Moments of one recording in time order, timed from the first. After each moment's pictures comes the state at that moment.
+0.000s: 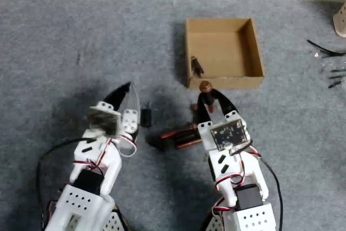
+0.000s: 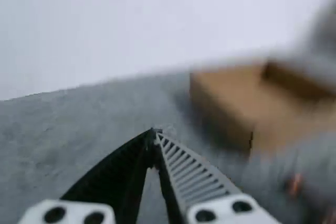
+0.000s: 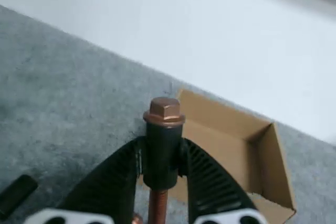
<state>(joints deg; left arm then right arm) 12.0 -82.3 95.6 7.5 -7.3 -17.2 -102.7 96.0 18.8 18.8</state>
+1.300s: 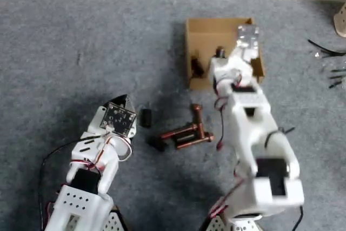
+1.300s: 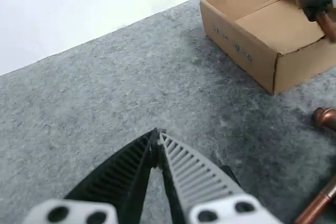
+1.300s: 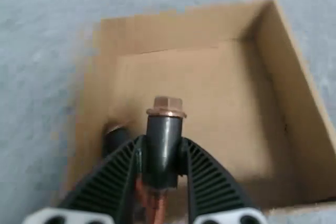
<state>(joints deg) 8.9 -82.3 94.3 17.2 -9.8 -5.0 5.7 28.3 7.2 -11.0</state>
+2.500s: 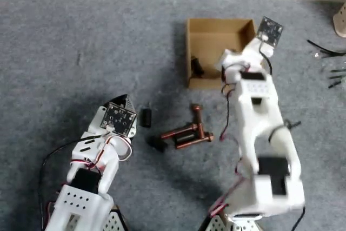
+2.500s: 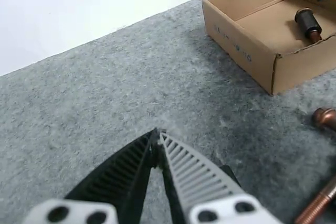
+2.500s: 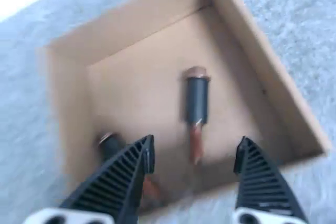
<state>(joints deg) 8.9 -82.3 94.3 17.1 -9.8 -5.0 -1.4 24.9 25.3 -22.4</state>
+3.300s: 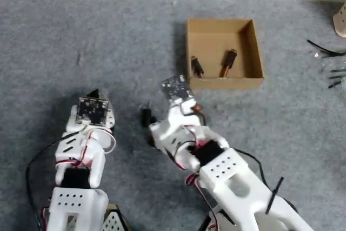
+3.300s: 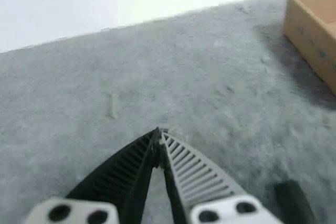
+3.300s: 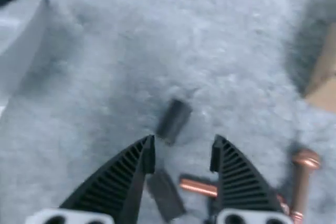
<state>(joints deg) -5.0 -82.3 92.2 17.4 -5.8 -42.0 -41.1 60.8 28.6 -6.5</state>
